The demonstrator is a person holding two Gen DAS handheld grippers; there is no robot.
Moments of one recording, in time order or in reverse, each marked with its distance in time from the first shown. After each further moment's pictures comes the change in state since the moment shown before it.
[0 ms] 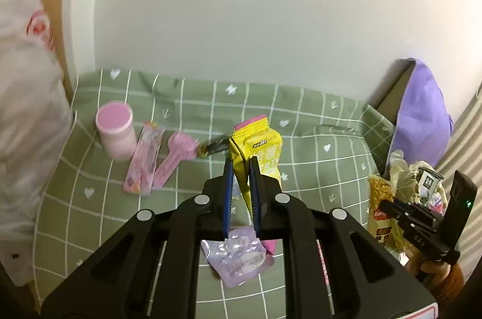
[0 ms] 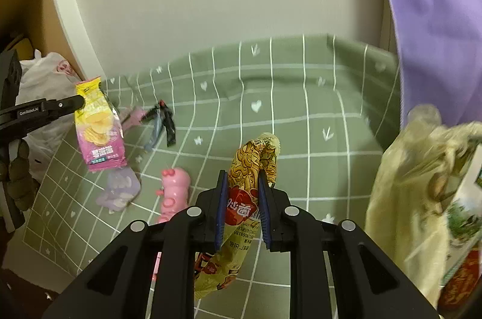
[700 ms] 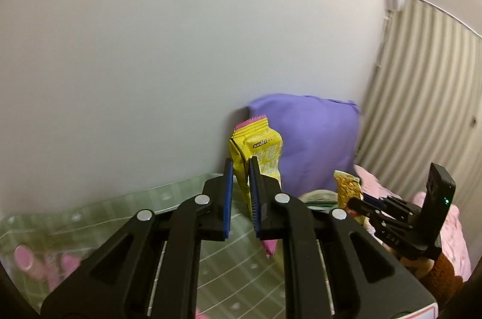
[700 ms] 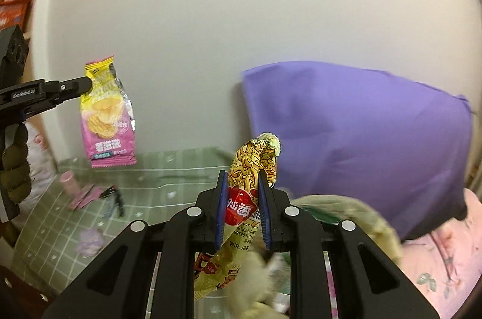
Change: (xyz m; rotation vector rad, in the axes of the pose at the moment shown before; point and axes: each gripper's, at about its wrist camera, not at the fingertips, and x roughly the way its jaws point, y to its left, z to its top) left arm -0.048 -0.193 0.071 0.356 -0.210 -0.471; right arm -0.176 -0.051 0.016 0.060 -0.364 -0.330
